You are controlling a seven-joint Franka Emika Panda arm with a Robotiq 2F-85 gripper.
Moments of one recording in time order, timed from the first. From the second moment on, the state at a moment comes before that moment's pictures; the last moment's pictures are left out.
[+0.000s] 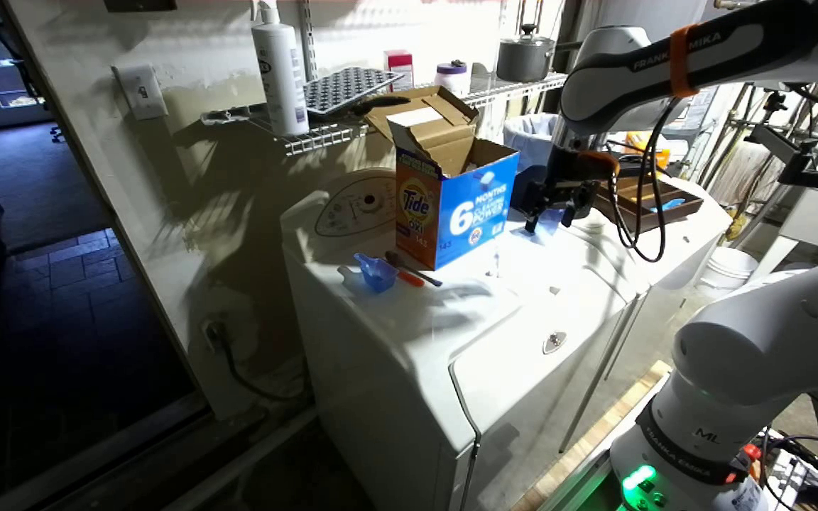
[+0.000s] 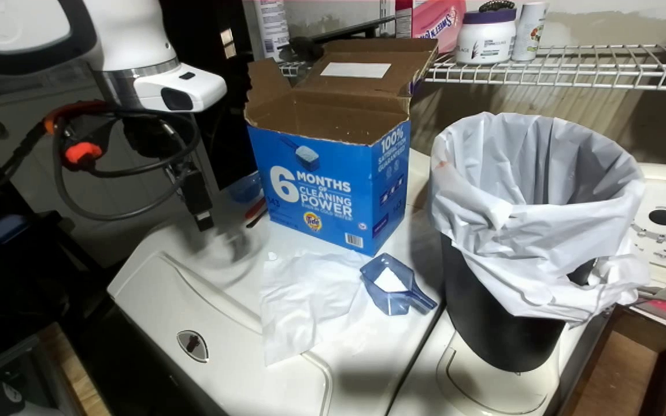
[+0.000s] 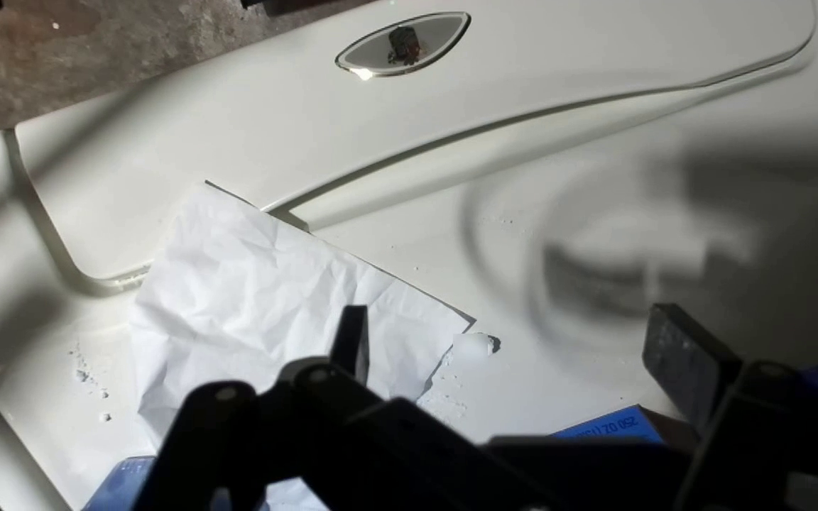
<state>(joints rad) -0.17 -0.58 -0.12 -2.62 -0.02 2.07 0.02</state>
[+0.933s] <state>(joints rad) -0.27 -0.20 -0.13 -2.61 -0.17 2.43 0.18</state>
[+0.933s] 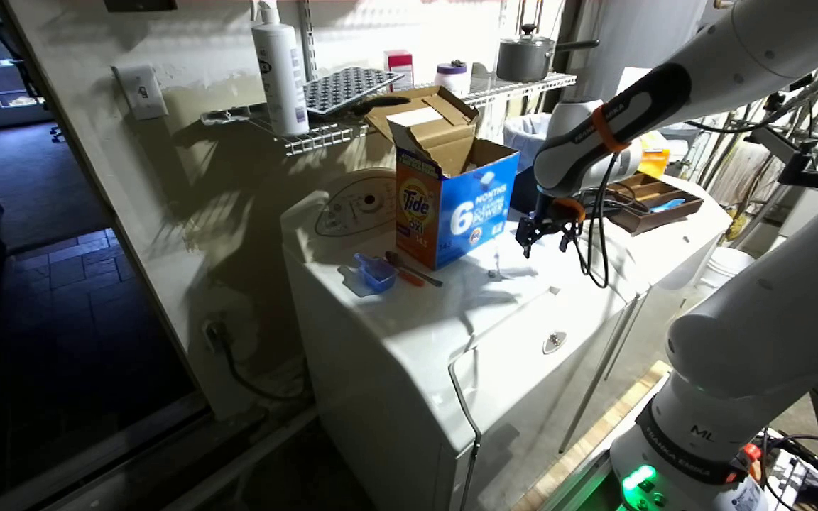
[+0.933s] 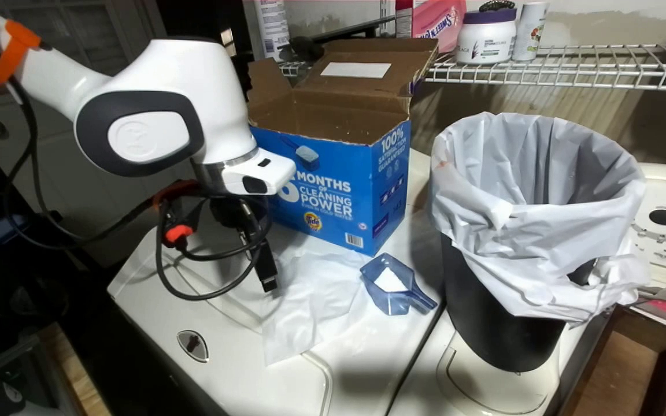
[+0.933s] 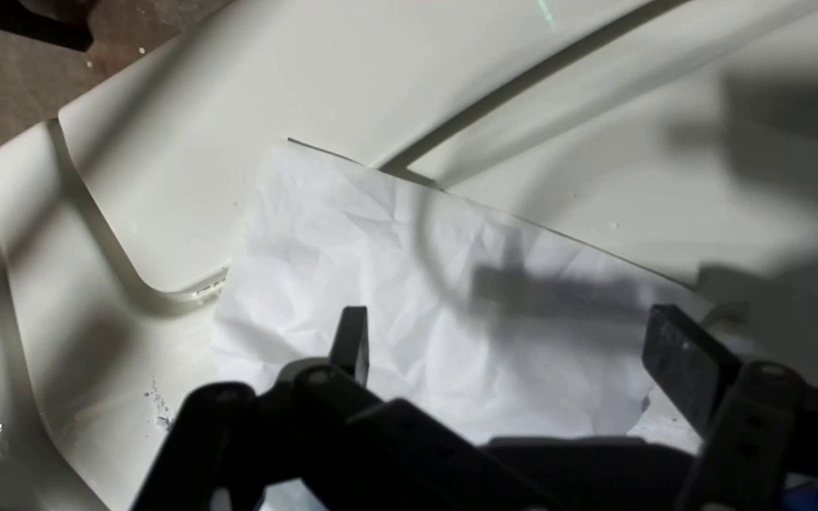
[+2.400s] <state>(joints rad) -0.26 0.07 -0.21 -2.50 -0.09 2.65 0.23</state>
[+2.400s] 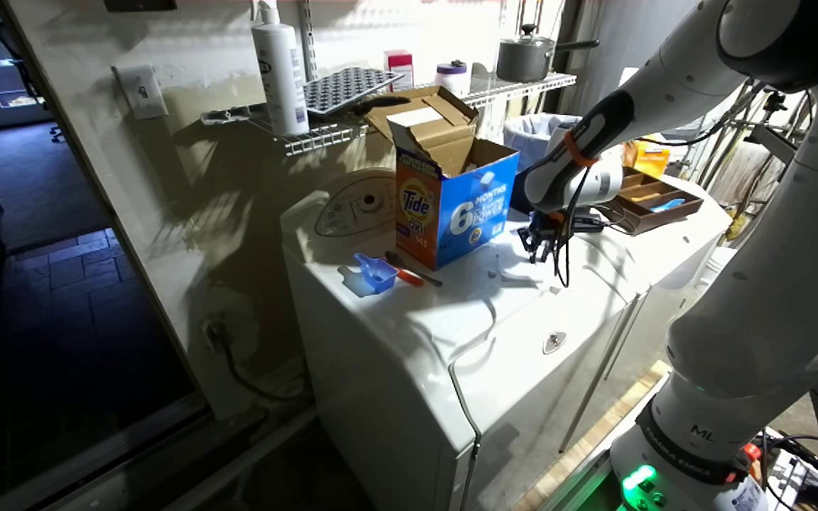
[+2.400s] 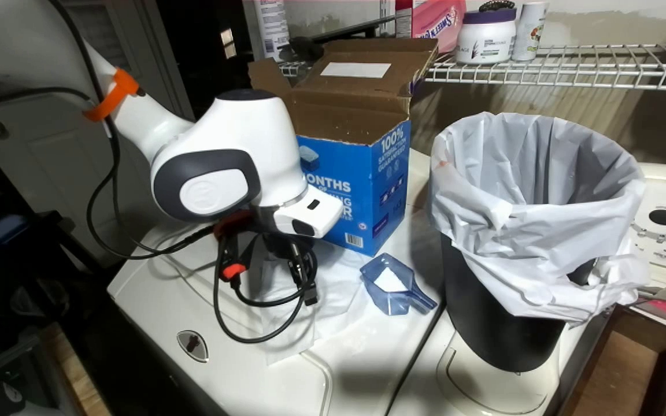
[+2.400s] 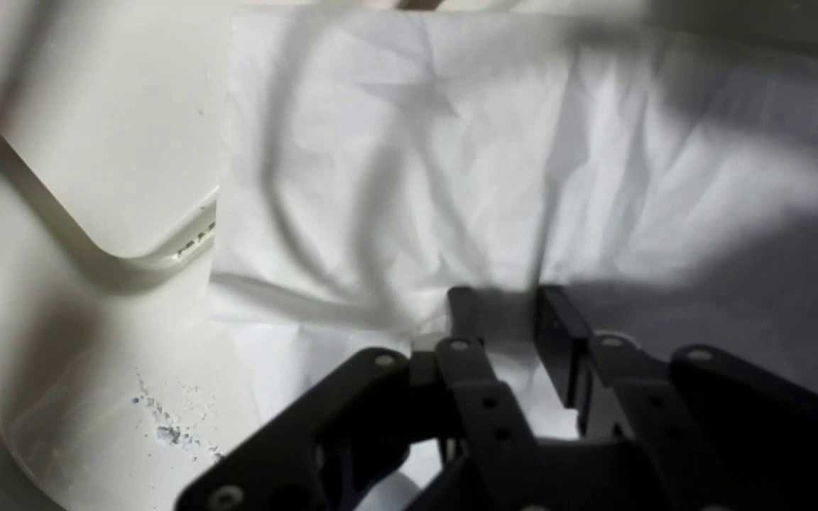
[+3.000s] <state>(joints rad) -0.26 0.07 -0.21 -2.48 -0.07 2.65 0.23</state>
